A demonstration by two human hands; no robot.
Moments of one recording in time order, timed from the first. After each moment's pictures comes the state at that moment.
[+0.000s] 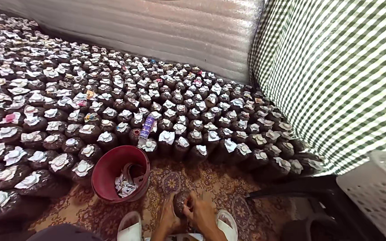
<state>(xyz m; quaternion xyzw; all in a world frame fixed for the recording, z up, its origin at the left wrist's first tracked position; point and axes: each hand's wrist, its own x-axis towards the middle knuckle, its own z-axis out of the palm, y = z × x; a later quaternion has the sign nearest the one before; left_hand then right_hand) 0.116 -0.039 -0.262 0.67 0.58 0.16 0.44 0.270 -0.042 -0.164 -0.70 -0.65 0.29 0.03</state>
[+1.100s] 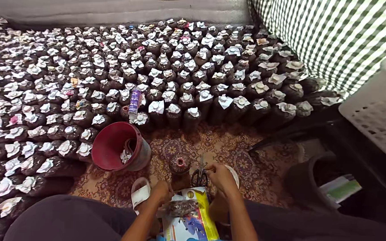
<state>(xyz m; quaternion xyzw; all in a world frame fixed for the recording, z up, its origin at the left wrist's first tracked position) 0.084 -0.067 -0.228 0.63 0.55 -0.23 0.49 0.346 -0.078 -0.153 -0.79 -0.42 0.44 0.05</state>
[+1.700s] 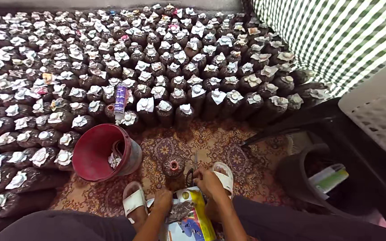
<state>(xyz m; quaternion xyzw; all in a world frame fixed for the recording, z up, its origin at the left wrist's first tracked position) 0.118 -0.097 -0.293 0.73 0.50 -0.33 0.33 0.324 -0.077 -0.178 -0.75 -0.46 0.47 -0.03</state>
